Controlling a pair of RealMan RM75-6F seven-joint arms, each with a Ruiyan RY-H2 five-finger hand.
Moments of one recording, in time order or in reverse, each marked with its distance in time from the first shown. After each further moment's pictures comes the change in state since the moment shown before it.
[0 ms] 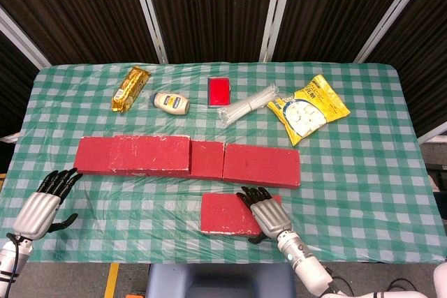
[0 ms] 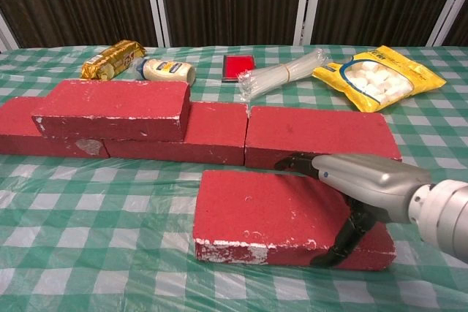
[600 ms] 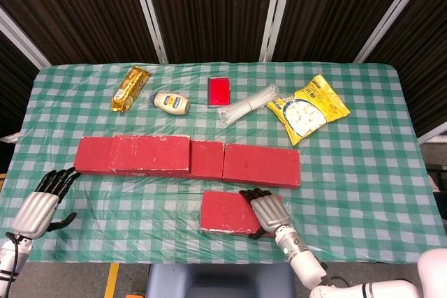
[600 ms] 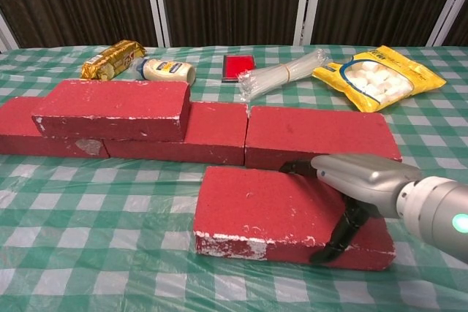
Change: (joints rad) left arm 0.010 0.004 -0.020 -0.007 -0.008 -0.020 -0.002; right arm 0.085 -0.033 -0.021 0.034 0.112 0.076 -0.021
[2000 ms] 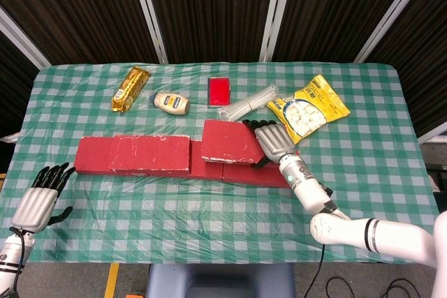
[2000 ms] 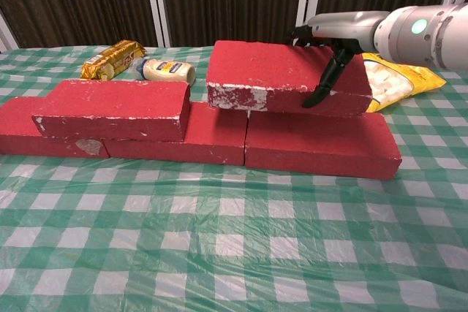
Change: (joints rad) left arm 0.008 -0.053 -0.066 0.023 -0.095 -0.062 0.143; right arm 0.335 0.242 0.195 0.251 0.136 -0.256 0.234
